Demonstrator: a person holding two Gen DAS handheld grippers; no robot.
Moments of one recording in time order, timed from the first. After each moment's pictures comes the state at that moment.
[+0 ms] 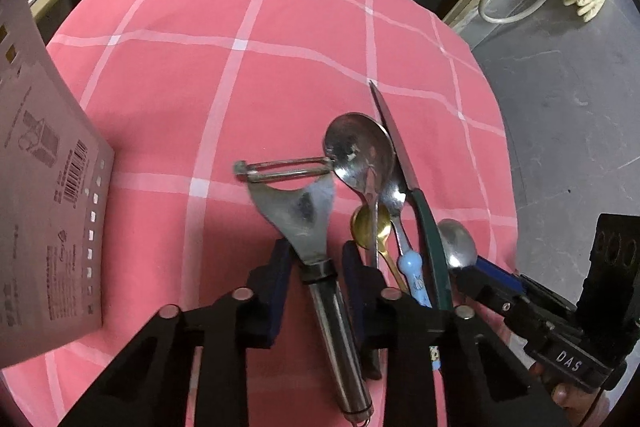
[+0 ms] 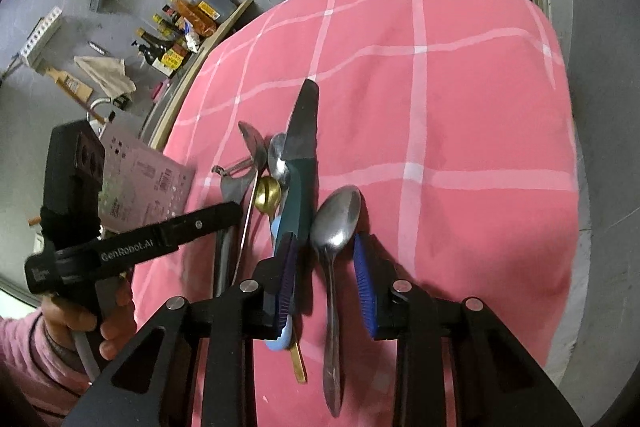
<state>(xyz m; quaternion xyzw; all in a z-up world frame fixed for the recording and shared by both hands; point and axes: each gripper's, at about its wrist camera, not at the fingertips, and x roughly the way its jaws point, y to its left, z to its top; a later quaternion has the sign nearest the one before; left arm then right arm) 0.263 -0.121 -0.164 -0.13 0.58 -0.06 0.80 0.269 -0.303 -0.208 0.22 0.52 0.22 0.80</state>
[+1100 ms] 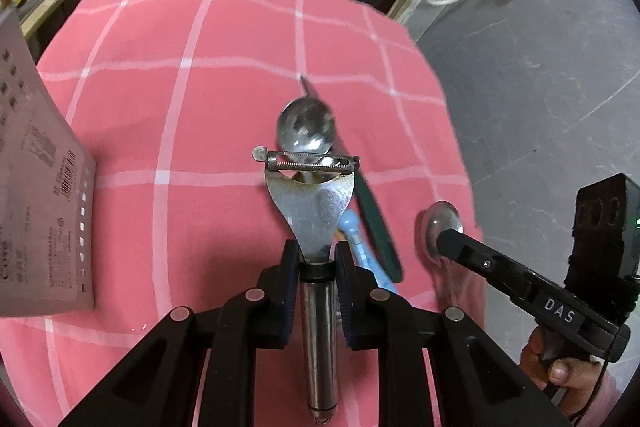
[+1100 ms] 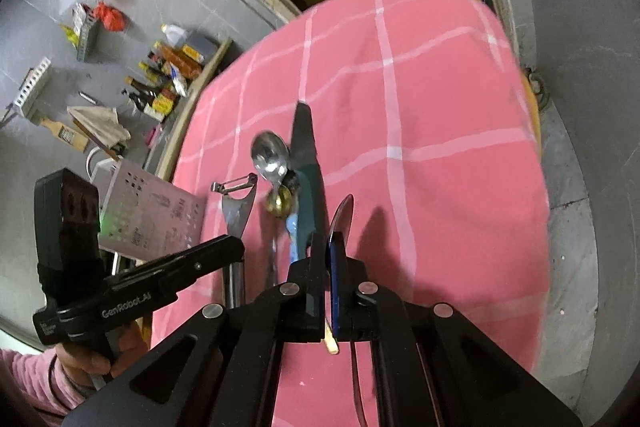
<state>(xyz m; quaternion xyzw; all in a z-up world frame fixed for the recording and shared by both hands) 0.240 -0.145 -0.136 -0.10 0.55 -0.14 0.82 0.236 -0.316 -0.189 0.28 0.48 0.16 0.81</state>
